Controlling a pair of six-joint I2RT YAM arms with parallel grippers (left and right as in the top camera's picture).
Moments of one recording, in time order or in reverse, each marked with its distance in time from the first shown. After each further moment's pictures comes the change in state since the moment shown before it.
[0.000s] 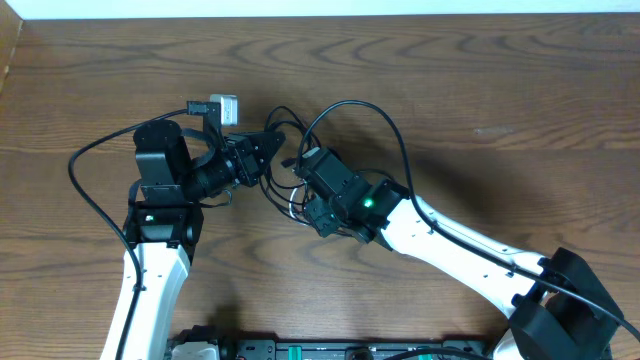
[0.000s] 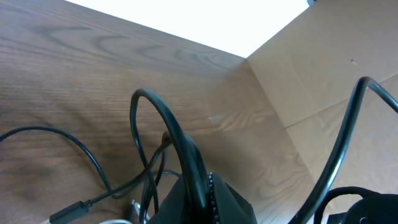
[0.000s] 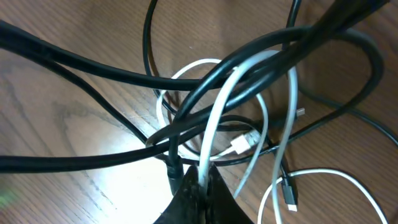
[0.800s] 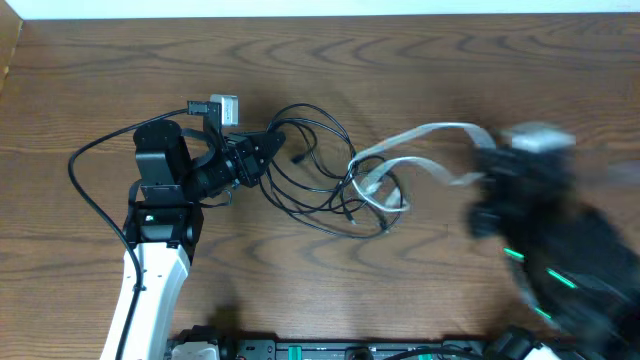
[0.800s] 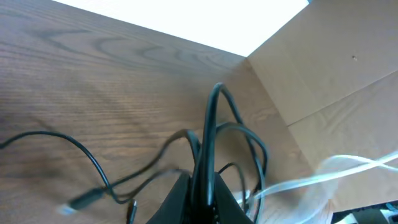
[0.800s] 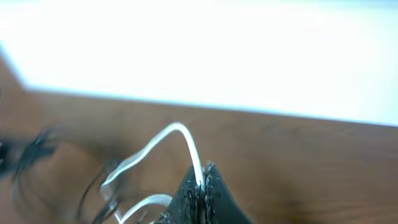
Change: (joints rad) left arm 0.000 0.000 0.000 0.000 0.000 0.023; right arm -0.108 -0.908 0.049 -0.182 0.526 -0.067
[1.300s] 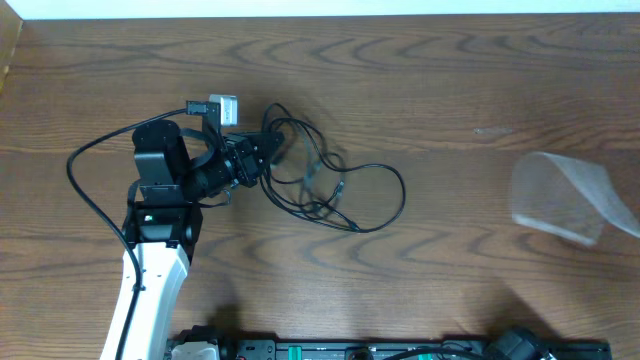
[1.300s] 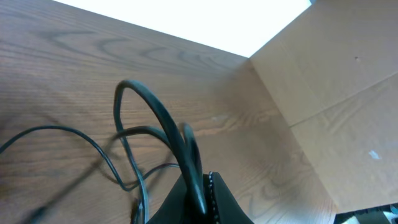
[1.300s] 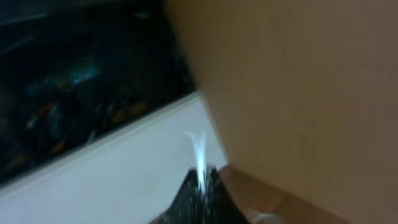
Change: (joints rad) left arm 0.008 0.000 0.000 -0.005 -0.001 0.008; right arm -0.085 -0.395 0.007 0.406 0.770 -0.368
